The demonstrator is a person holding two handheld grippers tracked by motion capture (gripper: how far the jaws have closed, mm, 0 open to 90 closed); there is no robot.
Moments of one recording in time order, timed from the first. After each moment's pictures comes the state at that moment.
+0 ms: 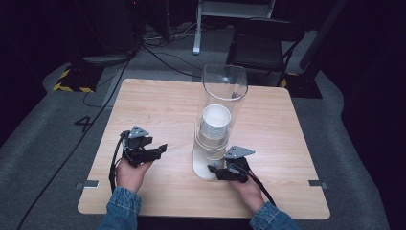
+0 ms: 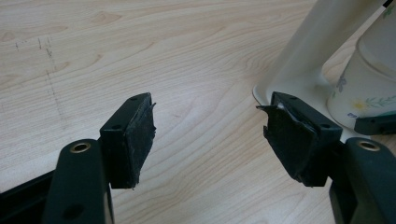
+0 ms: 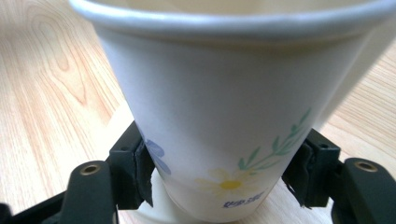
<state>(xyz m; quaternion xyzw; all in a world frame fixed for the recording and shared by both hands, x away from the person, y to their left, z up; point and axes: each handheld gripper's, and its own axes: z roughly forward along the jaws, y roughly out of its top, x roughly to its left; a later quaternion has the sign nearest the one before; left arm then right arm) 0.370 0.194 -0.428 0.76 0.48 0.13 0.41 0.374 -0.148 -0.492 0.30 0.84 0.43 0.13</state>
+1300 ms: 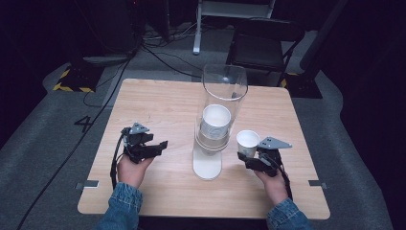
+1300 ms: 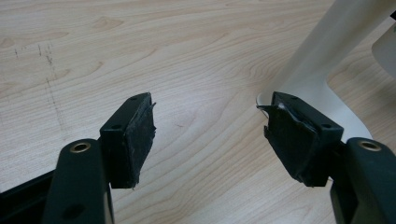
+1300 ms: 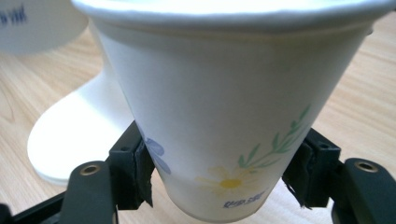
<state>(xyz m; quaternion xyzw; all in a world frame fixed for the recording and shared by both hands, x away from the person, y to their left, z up) 0.380 0.194 -0.428 0.76 0.49 0.13 0.42 0.377 -0.230 -0.448 0.39 0.79 0.43 0.20</state>
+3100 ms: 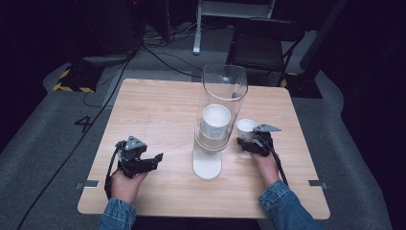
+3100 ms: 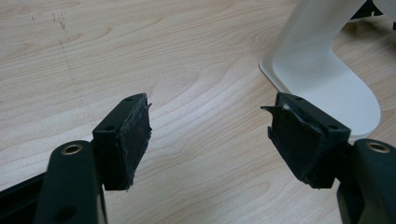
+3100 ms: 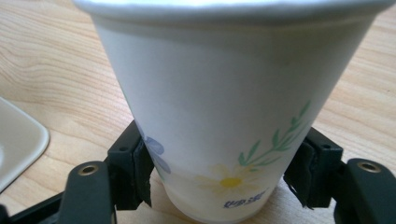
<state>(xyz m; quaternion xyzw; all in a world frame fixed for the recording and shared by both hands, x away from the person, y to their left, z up) 0.341 0.201 -0.438 0.76 0.49 0.15 0.40 0.463 -0.237 -0.500 0.45 0.77 0.40 0.20</state>
